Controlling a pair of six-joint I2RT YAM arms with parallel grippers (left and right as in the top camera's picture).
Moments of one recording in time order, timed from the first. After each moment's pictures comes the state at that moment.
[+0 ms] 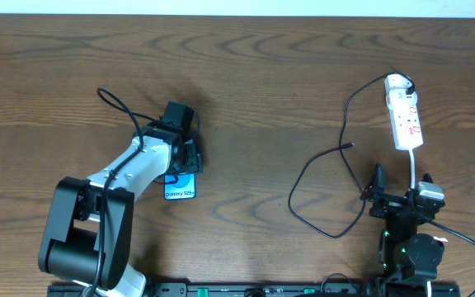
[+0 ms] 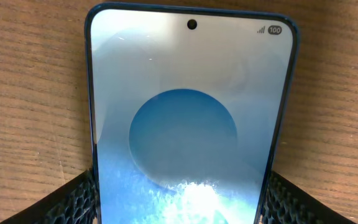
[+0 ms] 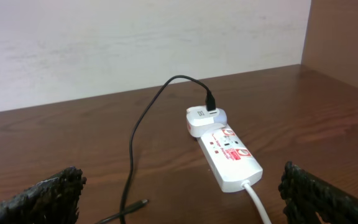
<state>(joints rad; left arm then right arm) -0.26 1.74 0.93 -0.60 -0.05 -0.38 -0.09 0.01 0.01 -0.06 0.08 0.12</state>
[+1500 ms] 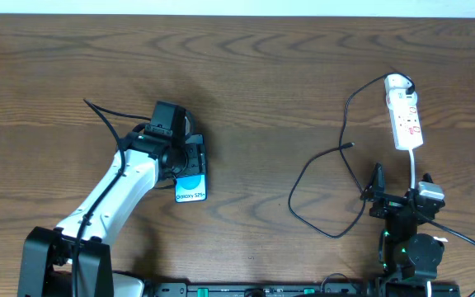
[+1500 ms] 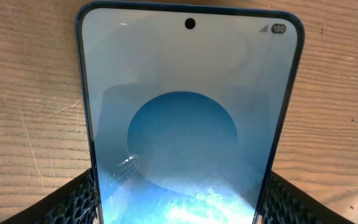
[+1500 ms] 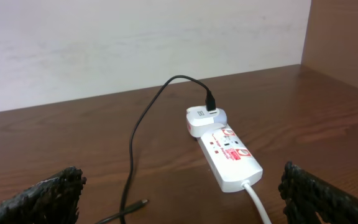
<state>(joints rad) -0.26 1.52 0.92 -0.69 0.17 -0.39 -0.09 0.01 0.01 -0.06 0.08 0.12</state>
